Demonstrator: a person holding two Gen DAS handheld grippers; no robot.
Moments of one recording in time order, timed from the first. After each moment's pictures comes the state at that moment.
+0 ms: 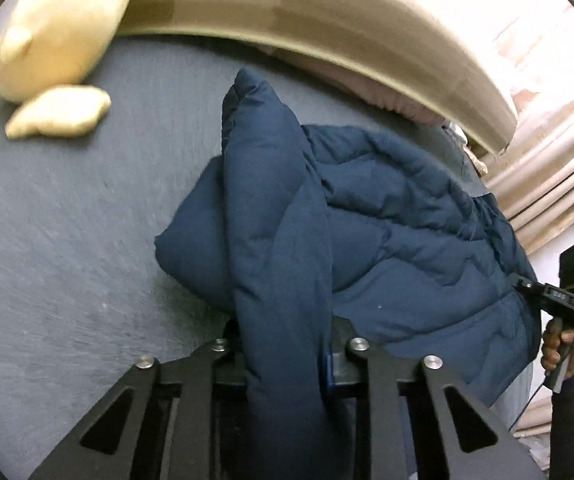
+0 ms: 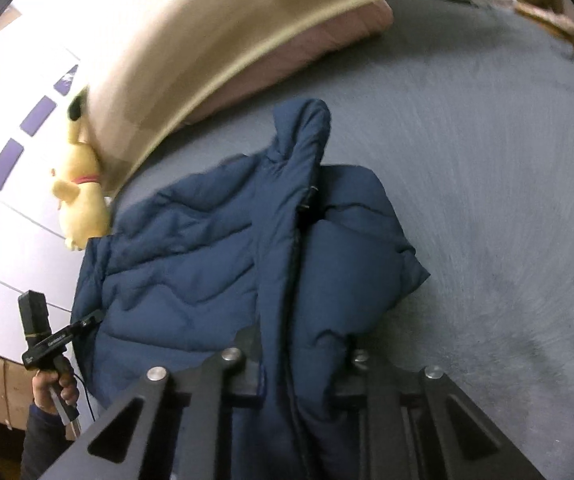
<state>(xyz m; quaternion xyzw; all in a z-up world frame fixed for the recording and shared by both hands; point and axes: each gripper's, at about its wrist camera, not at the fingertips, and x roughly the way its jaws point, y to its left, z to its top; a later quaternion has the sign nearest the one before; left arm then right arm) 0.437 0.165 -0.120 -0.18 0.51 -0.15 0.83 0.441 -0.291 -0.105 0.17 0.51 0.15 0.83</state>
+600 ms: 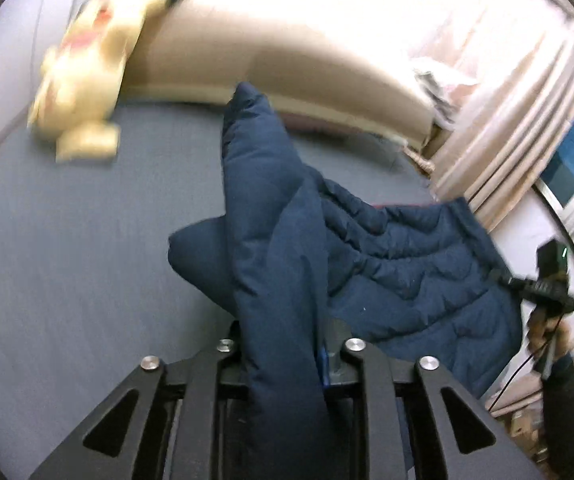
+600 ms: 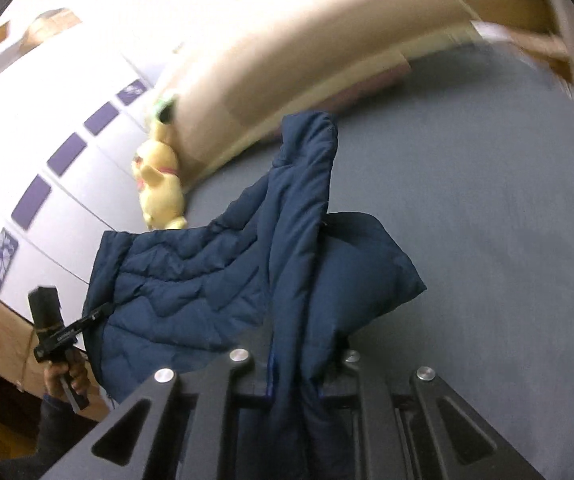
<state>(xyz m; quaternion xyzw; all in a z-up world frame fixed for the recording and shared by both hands) 0.245 0.149 -0.053 -0.16 0.44 -0.19 0.86 0.251 -0.339 -0.063 0.20 0.45 0.20 0.85</state>
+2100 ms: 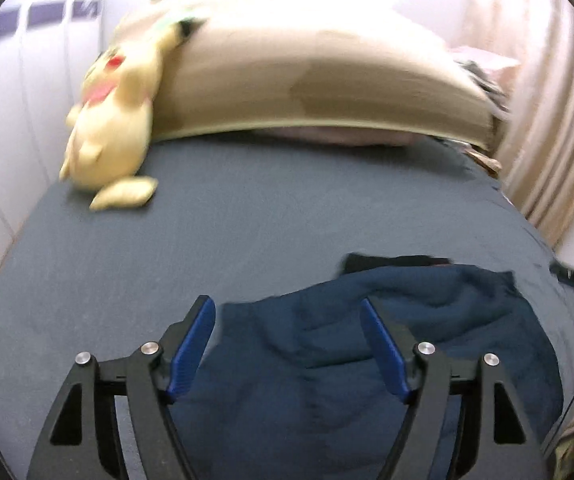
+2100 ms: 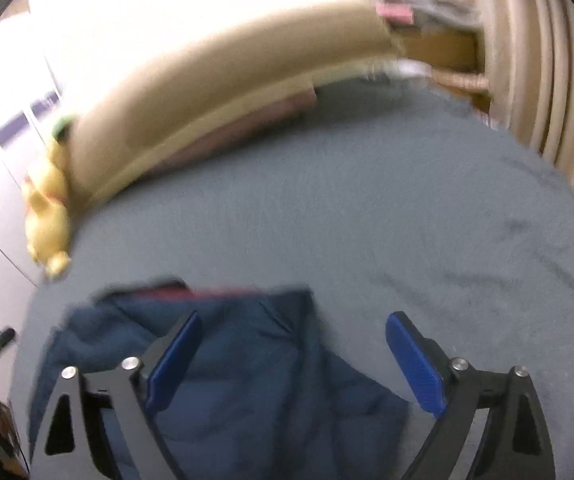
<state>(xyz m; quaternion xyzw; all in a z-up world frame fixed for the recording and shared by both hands) 0.289 0.094 -0.038 -0.04 0.38 -0.08 0.92 0.273 -0.328 -0.055 0.11 0.38 0.02 0.92</state>
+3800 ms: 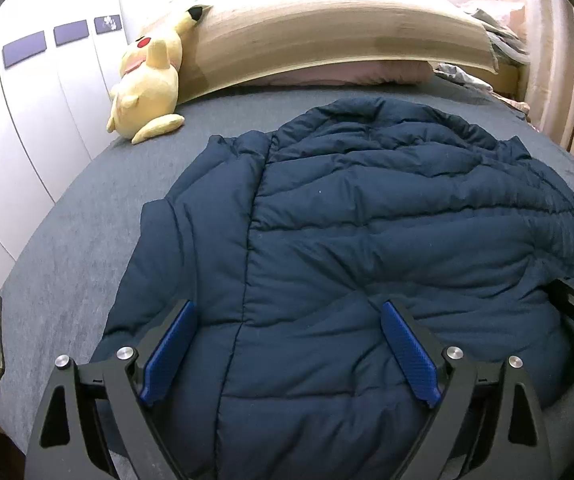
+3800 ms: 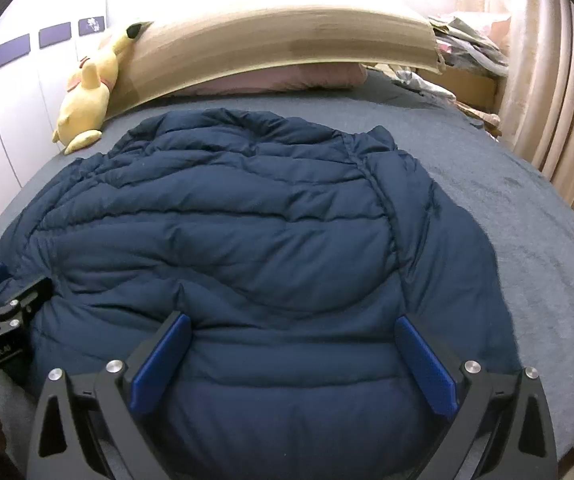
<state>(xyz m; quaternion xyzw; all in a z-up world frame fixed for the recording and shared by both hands) 0.147 0.044 -0.127 0.03 0.41 0.02 0.91 0.135 -0.197 -0.165 -0.02 0.39 0.00 0.92</state>
